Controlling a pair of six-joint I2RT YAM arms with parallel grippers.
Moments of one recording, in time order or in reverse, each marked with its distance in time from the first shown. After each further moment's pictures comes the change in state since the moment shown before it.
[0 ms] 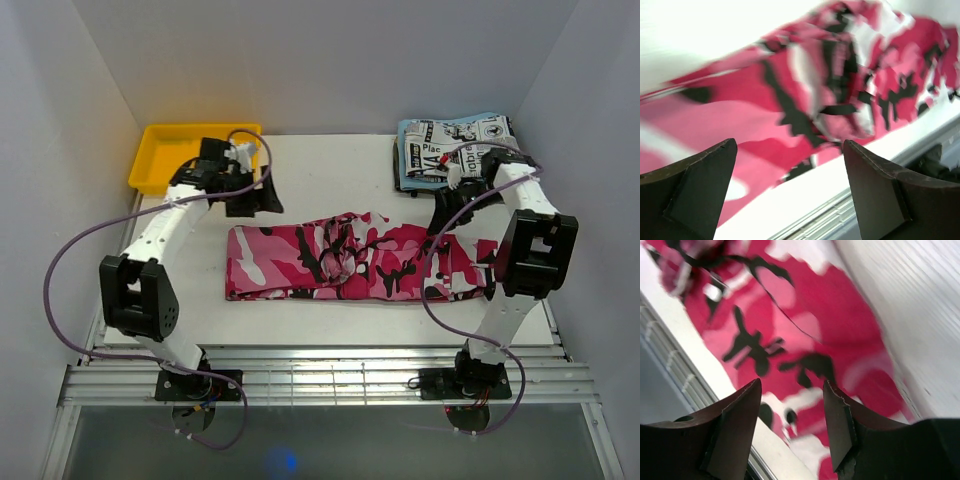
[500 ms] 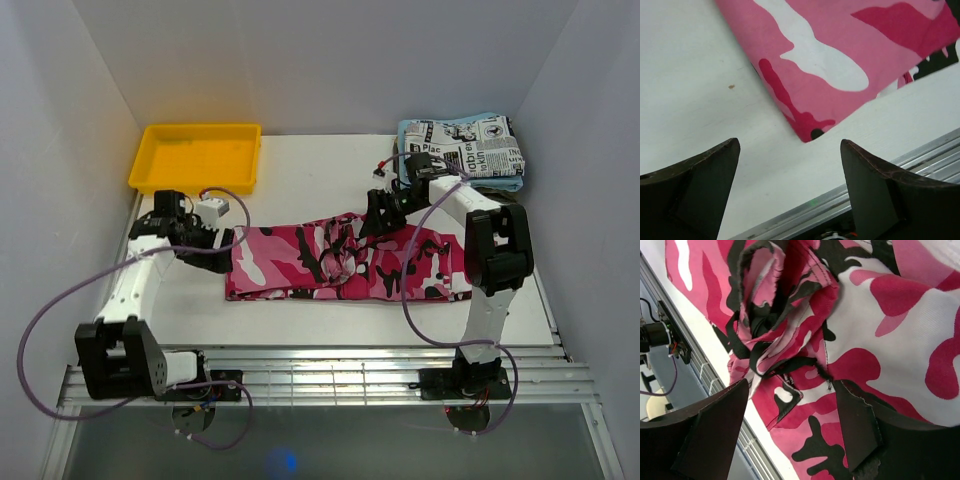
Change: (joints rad) left arm 0.358 -0.309 -0.417 -0.167 -0.047 0.565; right arm 0.416 0.020 -0.137 0.515 -0.094 0.698
